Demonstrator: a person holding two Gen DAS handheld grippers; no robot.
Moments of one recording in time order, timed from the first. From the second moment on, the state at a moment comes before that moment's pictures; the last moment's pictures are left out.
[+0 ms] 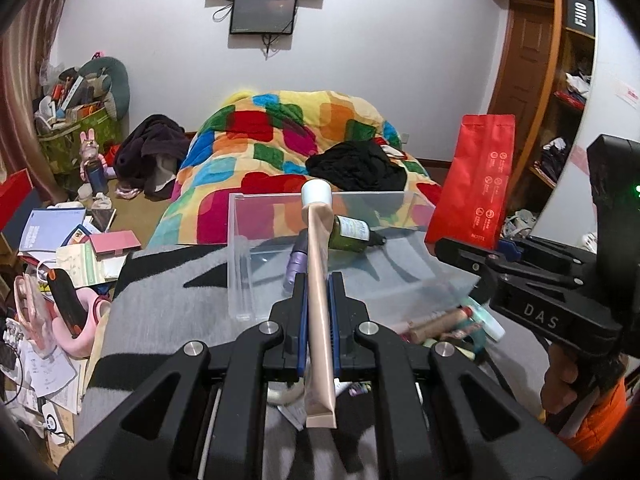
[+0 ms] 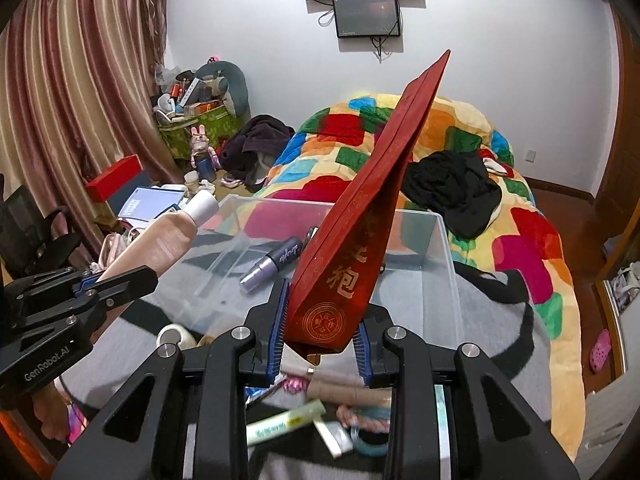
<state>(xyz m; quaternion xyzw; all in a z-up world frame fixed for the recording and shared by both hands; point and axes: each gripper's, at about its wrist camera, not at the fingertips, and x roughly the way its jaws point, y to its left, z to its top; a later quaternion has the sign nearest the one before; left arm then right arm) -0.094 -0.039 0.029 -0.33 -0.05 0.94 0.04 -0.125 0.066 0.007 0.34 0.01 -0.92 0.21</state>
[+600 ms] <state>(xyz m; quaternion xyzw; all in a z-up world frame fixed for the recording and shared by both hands) -0.136 -0.043 0.008 -0.38 -0.07 0.92 0.04 -0.158 0.047 -0.021 0.40 0.03 -0.89 0.21</state>
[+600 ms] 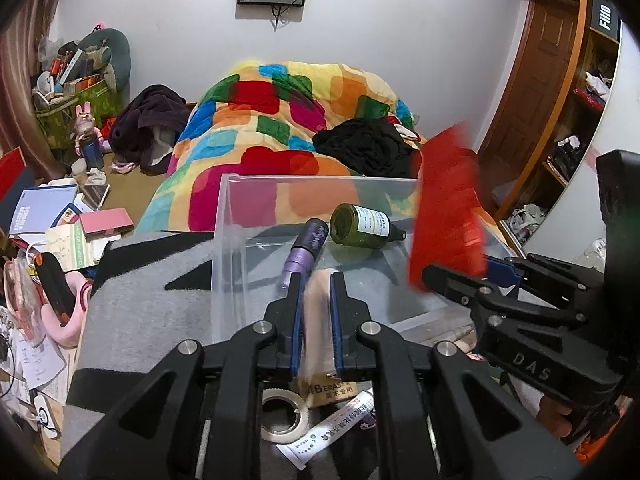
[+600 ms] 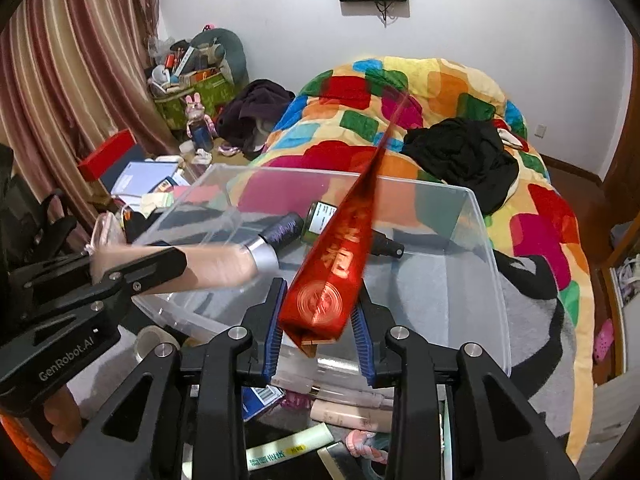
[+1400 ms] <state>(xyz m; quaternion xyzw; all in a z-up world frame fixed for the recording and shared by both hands) -0.088 -0.056 0.020 -0.36 -0.06 0.93 0.02 -0.110 0.093 -0.006 0.36 0.05 -0.91 0.18</state>
